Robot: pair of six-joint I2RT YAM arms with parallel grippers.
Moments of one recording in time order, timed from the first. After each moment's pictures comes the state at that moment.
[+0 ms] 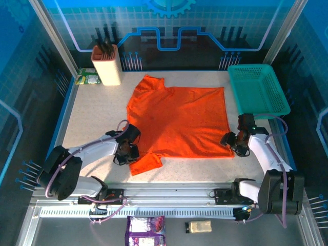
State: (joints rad) left arm -0.51 1.36 0.64 -0.74 0.10 -0.90; right arm -0.07 1.16 0.70 -0.86 -0.12 0.54
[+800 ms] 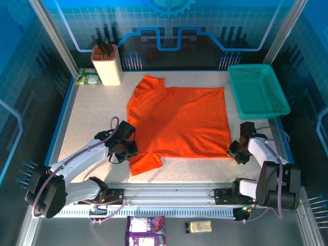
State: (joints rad) left arm -0.49 1.16 0.68 -0.79 0.12 -0.98; right arm -0.16 1.23 0.56 -0.78 -0.08 0.68
